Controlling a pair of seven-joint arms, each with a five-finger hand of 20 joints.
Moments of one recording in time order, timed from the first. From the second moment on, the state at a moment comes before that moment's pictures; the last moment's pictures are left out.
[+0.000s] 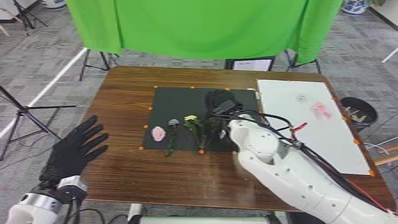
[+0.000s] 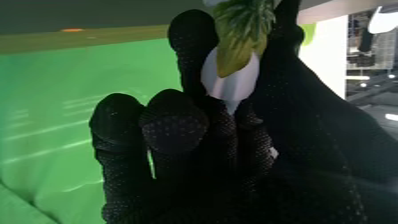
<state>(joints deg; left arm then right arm) 134.8 -53.7 -104.6 -119.6 34.4 -0.9 8.3 -62.4 -60.9 37.3 -89.2 -133.0 4.3 20.5</state>
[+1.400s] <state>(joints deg) 134.1 -53.5 -104.3 -119.1 34.4 -1.3 7.8 -65.0 -61.0 43.1 -92.8 -130.5 -3.2 22.6</state>
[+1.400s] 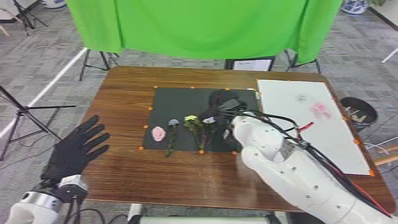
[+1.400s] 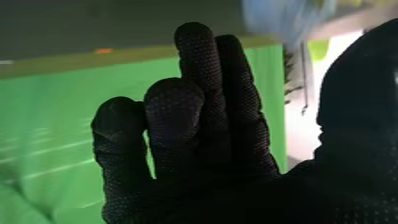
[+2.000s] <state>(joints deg) 135.6 -54.1 -105.4 -119.5 34.4 -1.2 7.9 -67.0 -44.2 58.3 -93.7 -122.8 -16.3 38.9</state>
